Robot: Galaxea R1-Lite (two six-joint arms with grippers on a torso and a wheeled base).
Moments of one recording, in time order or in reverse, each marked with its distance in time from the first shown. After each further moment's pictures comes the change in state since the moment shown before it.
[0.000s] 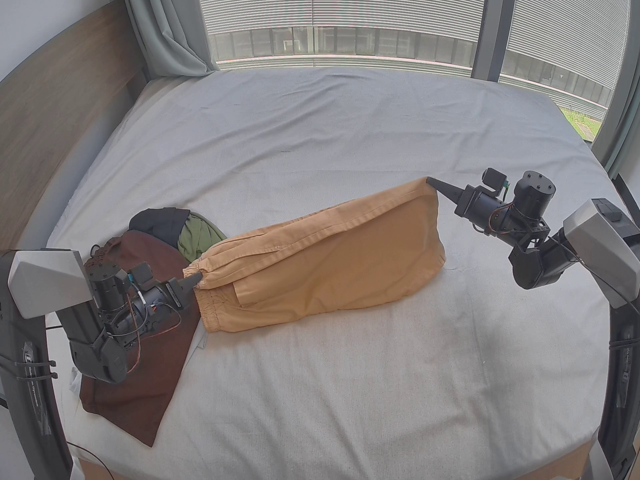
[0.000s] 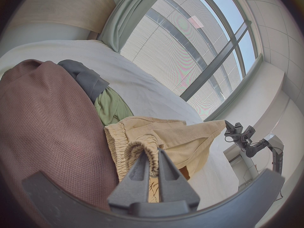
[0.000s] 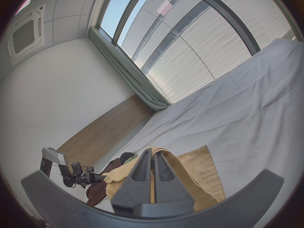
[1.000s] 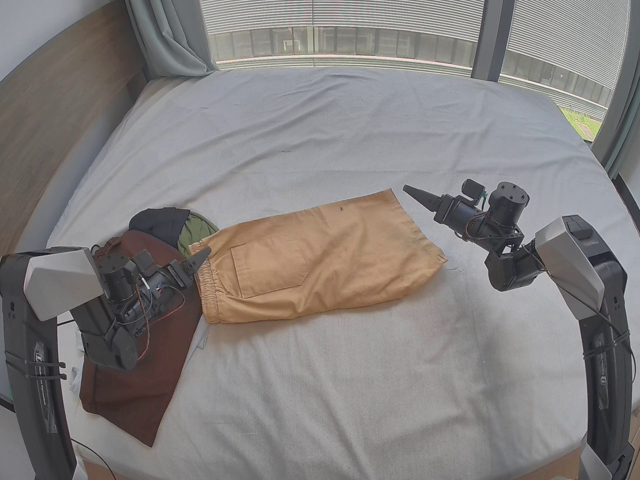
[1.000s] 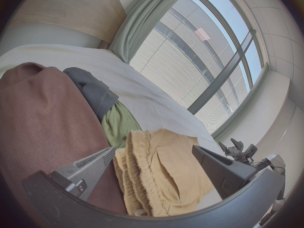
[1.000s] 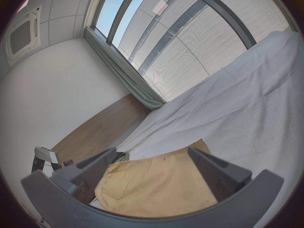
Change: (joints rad) left arm -0.008 0.075 -0.160 -0.001 0.131 -0.079; right arm 0.021 0.208 -0.276 0.082 -0.045 0.009
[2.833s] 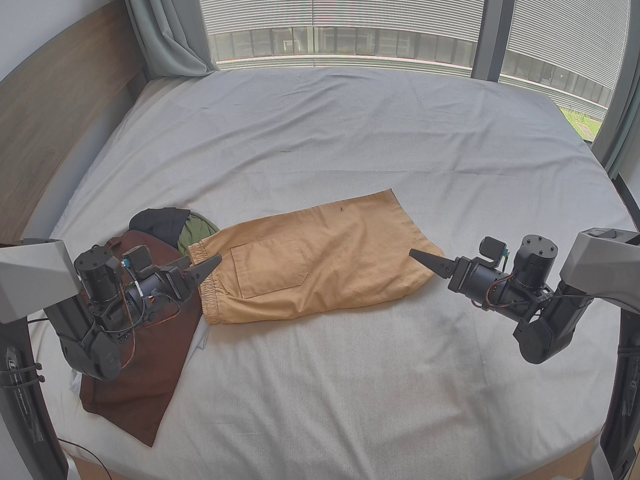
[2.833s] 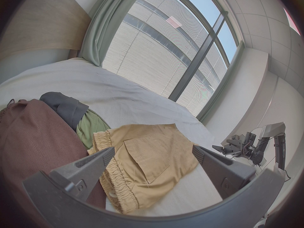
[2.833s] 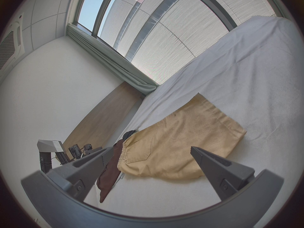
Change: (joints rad) left arm -0.038 -0.202 0.199 0.000 -0.147 0.214; right arm 0.092 -0.317 0.903 -0.365 -0.108 0.019
